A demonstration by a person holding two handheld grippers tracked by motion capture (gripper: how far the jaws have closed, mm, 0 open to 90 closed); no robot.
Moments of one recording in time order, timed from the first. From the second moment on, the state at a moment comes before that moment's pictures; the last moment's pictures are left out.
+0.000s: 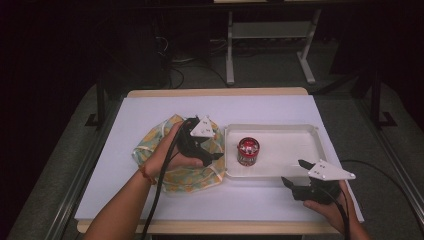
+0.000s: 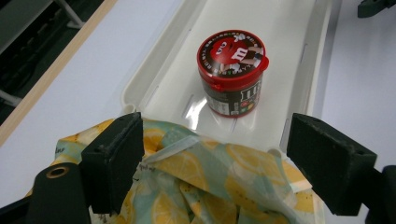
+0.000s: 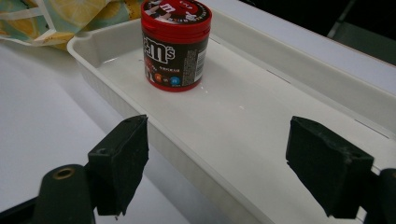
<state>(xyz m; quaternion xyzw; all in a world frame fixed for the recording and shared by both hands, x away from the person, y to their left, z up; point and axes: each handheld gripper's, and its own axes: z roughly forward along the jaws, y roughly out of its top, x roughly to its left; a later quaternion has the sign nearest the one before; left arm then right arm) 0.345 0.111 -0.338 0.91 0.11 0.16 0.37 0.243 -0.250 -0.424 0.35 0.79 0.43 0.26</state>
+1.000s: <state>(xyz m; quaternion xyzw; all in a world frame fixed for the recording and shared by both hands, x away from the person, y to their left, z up) 0.338 0.141 -0.348 0.91 0.12 0.18 0.36 0.243 -0.249 -0.424 0.35 0.79 0.43 0.26</state>
